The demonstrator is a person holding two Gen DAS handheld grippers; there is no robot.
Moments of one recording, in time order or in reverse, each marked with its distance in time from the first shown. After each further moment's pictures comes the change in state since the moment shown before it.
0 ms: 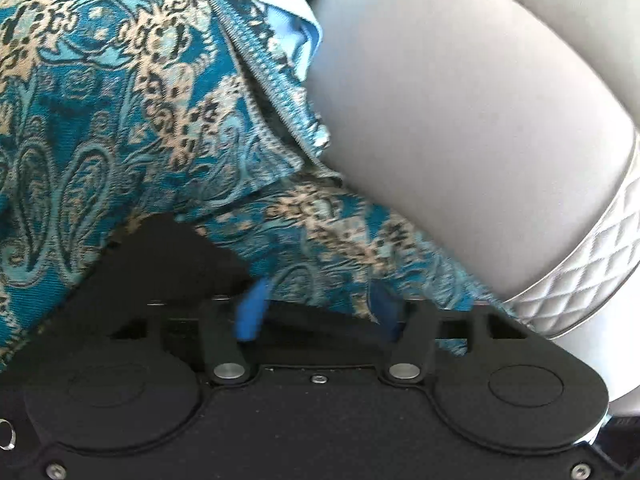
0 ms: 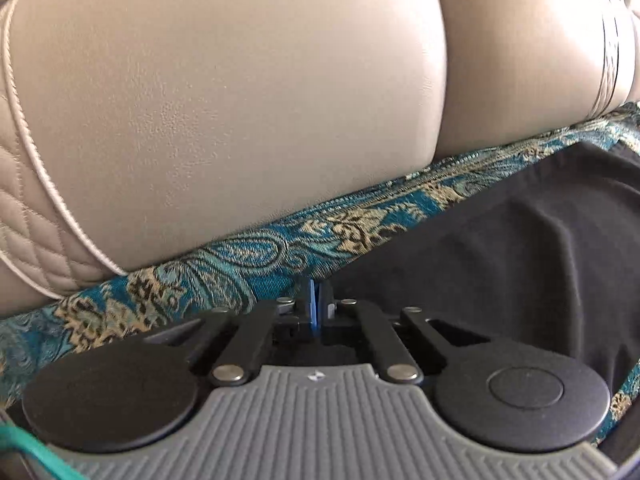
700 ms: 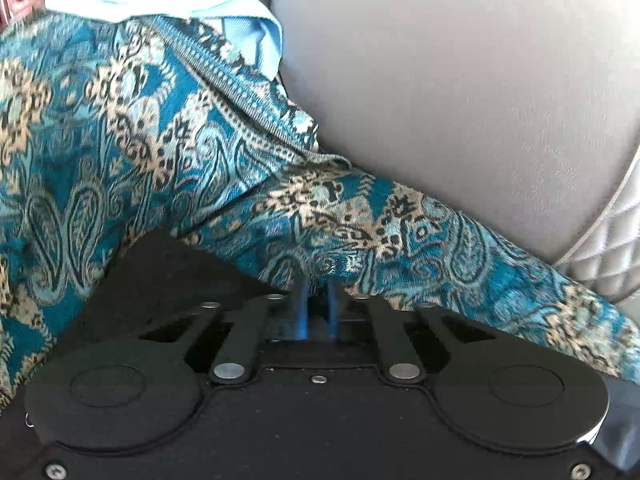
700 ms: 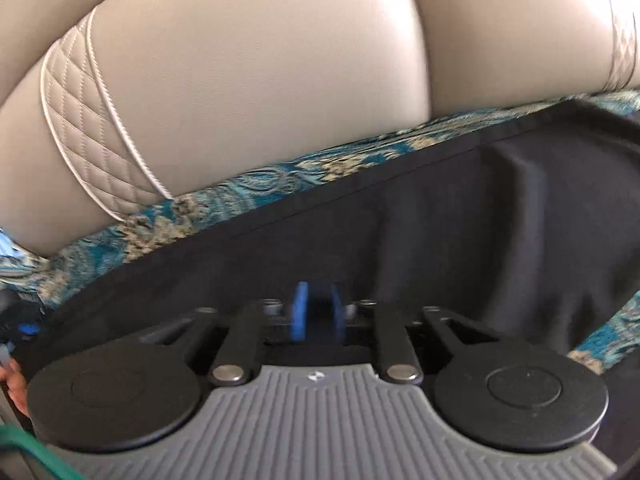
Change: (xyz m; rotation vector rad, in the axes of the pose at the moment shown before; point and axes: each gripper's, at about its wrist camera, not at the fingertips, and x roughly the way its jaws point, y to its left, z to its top) left arm 0.018 -0.060 -0.019 0.186 0.005 0.283; right arm -0.047 -0.054 -0.033 -0.040 0.052 0.280
